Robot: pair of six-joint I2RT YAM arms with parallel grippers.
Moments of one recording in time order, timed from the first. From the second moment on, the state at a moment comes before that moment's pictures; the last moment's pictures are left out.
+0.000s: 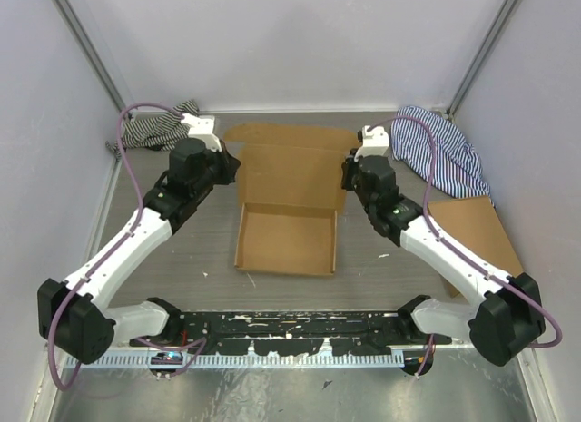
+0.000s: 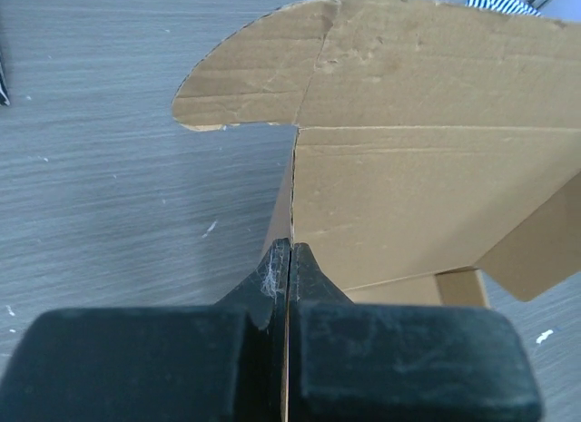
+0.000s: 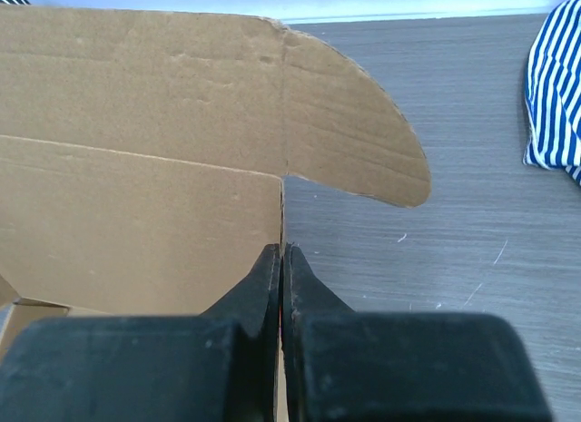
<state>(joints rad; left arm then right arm) -0.49 1.22 1.04 -0.16 -0.09 -0.34 0.53 1.18 0.91 0.00 0.32 0.26</state>
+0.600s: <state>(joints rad) -0.54 0.96 0.80 -0.16 -0.08 -0.49 0.82 0.95 0.65 0.09 0.72 0.37</state>
